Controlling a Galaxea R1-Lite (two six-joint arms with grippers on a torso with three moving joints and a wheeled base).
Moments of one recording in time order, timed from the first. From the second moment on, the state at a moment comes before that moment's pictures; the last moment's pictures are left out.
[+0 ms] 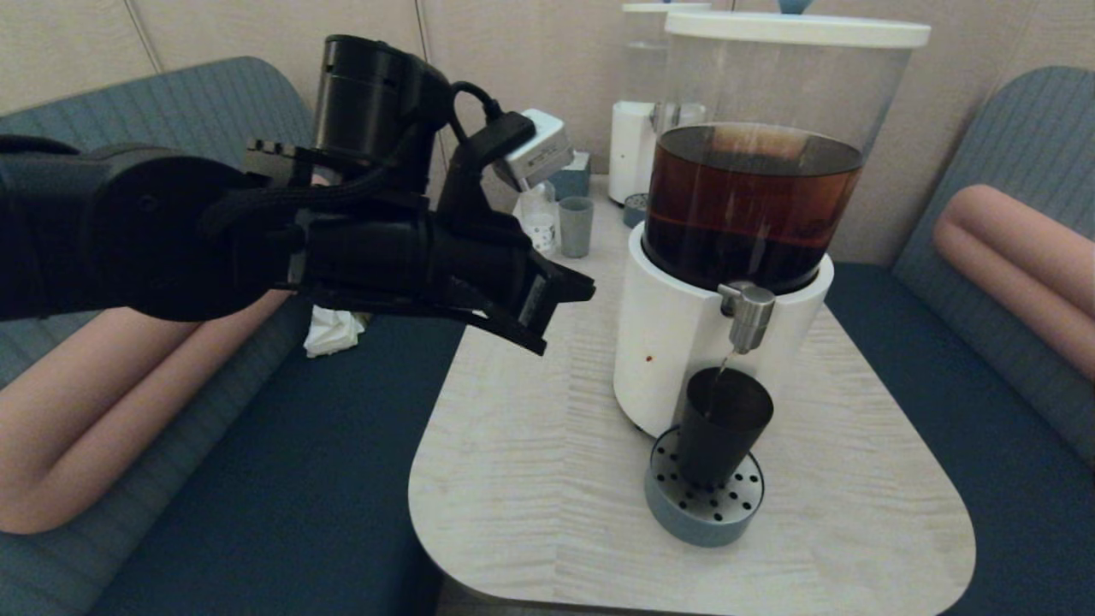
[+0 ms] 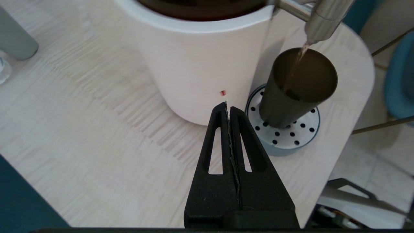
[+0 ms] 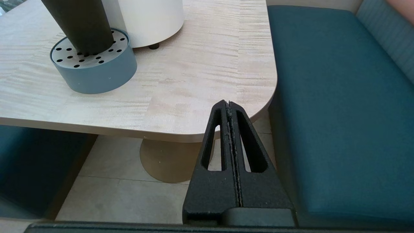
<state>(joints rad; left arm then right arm) -0.59 1.78 -1.52 0.12 -0.34 0.30 0.00 0.00 -0.01 0.03 0.00 0.04</state>
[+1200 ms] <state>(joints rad) -0.75 1.94 -1.73 0.15 -0.15 0.30 0.00 0.00 -0.01 0.03 0.00 0.04</state>
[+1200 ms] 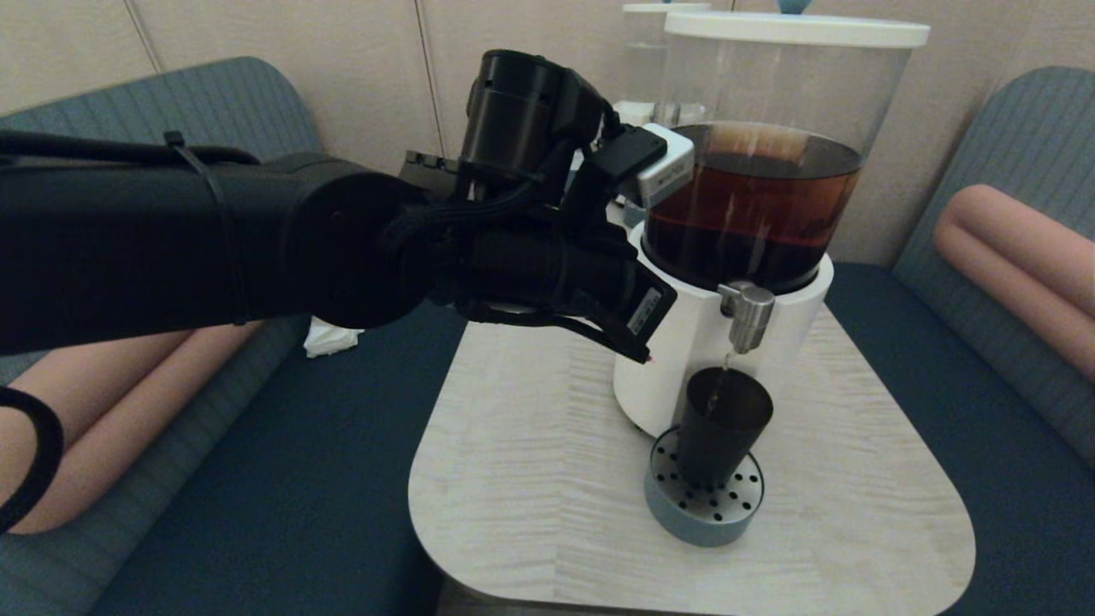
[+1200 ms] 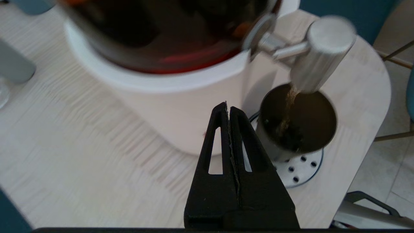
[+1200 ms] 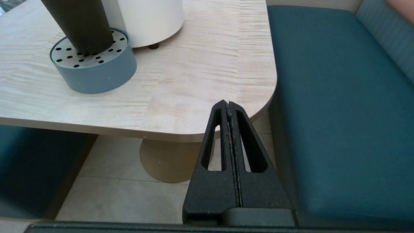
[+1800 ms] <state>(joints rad) -0.79 1.99 -1.78 0.16 -0.15 0.30 0.00 0.00 -0.01 0.03 0.00 0.04</state>
